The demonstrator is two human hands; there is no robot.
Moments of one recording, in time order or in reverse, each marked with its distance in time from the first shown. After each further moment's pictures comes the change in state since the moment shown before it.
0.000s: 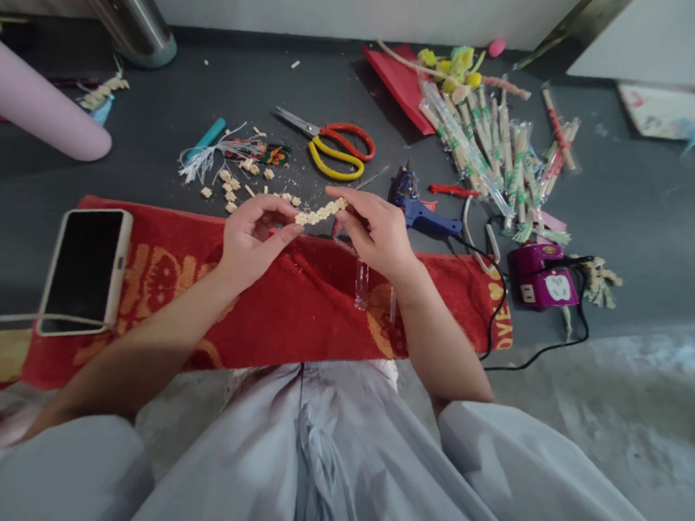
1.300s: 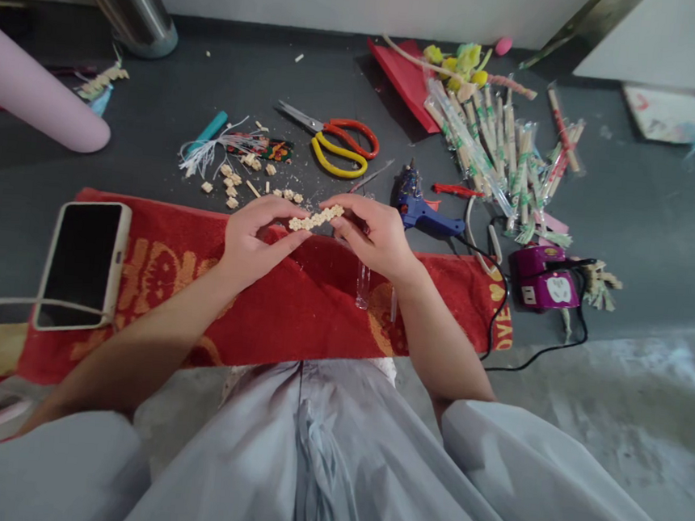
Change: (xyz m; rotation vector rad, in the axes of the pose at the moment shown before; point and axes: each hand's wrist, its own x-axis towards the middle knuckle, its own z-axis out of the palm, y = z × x) left_hand 0.000 0.010 -0.007 0.228 -0.121 0.105; right_hand 0.002 -0.008 0.003 0.201 -0.080 0.026
